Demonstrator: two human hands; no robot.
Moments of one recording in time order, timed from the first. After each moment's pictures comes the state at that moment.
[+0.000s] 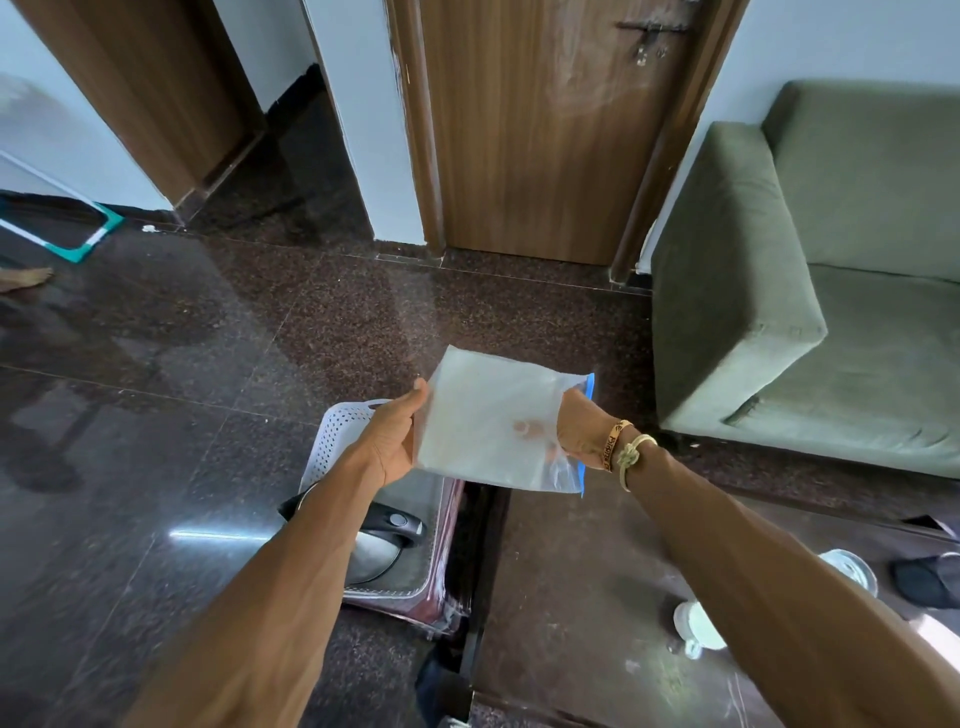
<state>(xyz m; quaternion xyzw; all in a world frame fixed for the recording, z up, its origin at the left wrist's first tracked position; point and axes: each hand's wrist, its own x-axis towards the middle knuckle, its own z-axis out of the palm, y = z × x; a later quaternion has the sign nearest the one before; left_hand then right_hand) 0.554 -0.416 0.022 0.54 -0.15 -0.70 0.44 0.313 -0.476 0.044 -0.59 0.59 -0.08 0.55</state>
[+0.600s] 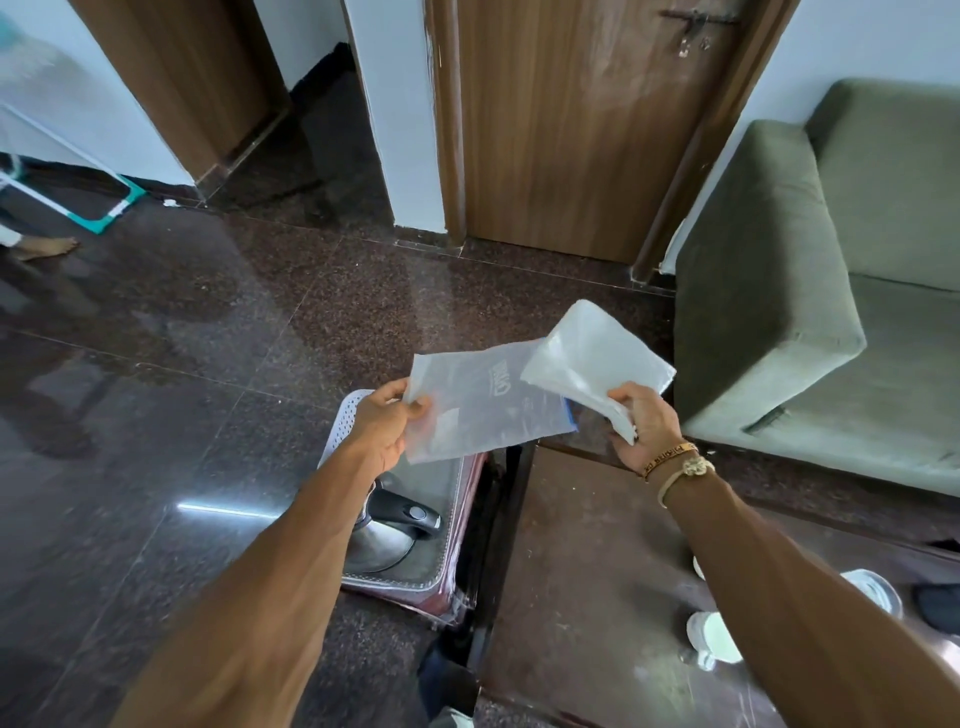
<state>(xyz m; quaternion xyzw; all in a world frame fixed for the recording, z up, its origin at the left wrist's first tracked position) 0.599 -0.419 -0.009 0.63 -0.13 -0.58 0.50 0.293 -0.482 0.023 -0.15 0.64 -0.41 0.63</state>
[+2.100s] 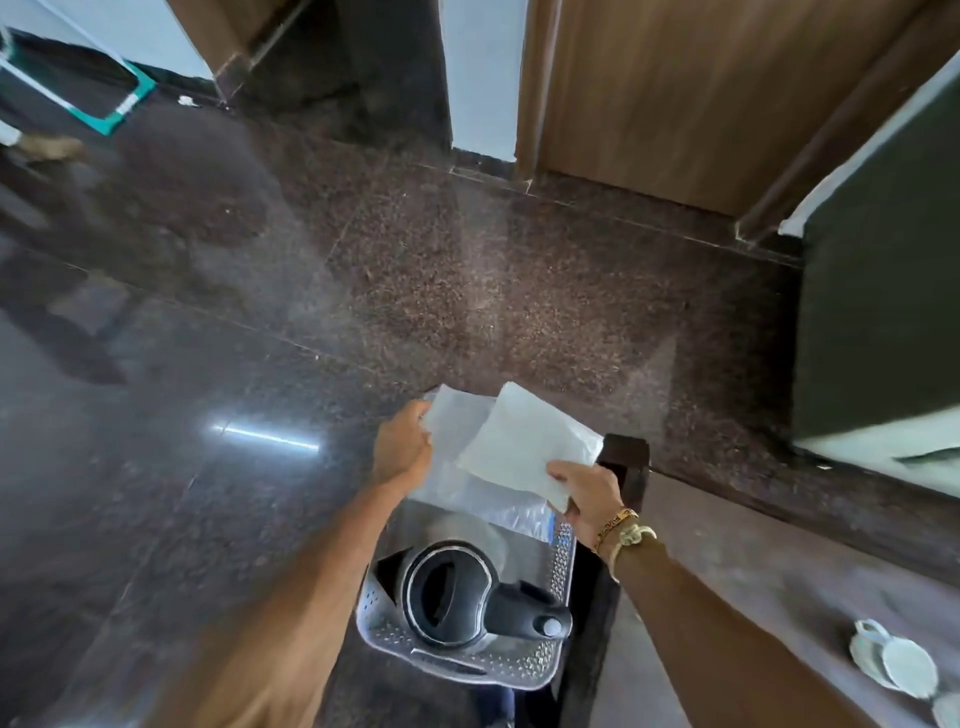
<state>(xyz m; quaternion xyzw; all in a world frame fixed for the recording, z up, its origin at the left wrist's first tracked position) 0.766 -0.463 -0.181 0.84 -0.43 -0.30 0.13 0.526 -0.494 -0.188 -0.17 0.69 -0.25 0.66</state>
